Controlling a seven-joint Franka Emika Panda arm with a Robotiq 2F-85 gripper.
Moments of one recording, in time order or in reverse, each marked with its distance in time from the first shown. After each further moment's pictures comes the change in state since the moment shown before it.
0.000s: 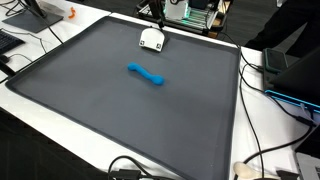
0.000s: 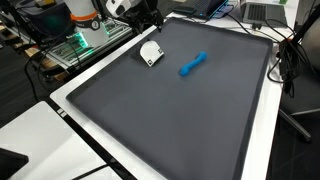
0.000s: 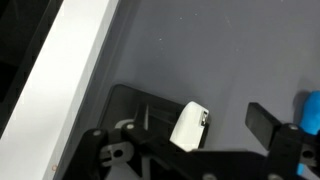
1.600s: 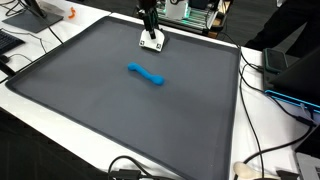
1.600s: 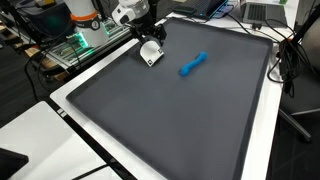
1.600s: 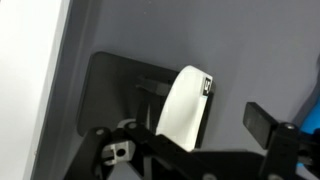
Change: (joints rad) arm 0.039 0.152 0.001 0.033 -0.062 0.220 0.121
